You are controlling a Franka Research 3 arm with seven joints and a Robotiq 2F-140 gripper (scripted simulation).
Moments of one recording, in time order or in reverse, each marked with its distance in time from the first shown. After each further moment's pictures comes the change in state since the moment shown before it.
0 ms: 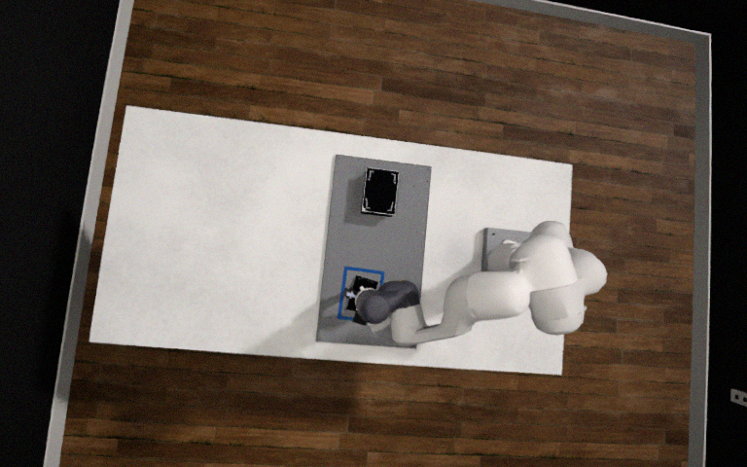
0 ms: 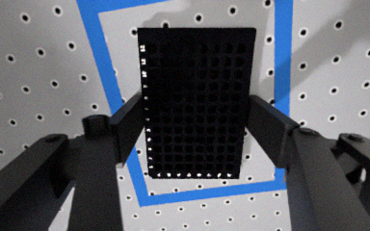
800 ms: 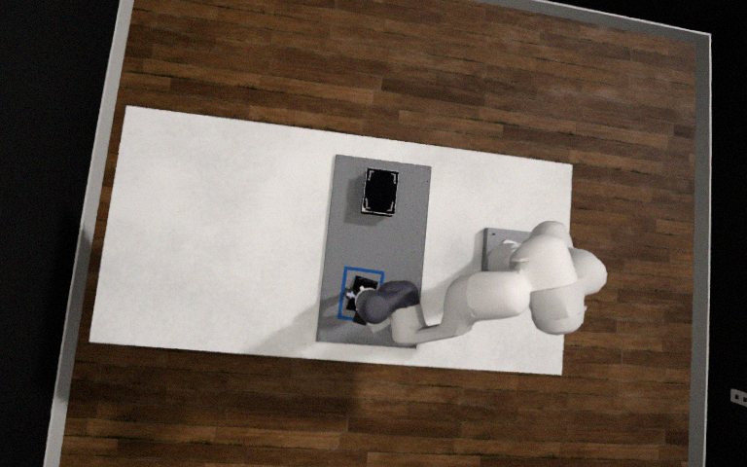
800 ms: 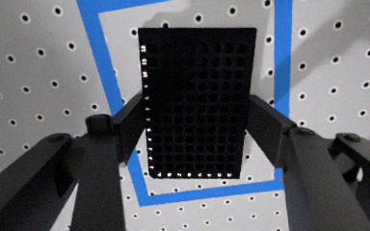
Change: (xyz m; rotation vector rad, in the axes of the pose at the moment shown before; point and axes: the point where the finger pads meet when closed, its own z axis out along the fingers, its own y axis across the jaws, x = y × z) arm 0.000 0.000 0.000 0.000 0.000 0.000
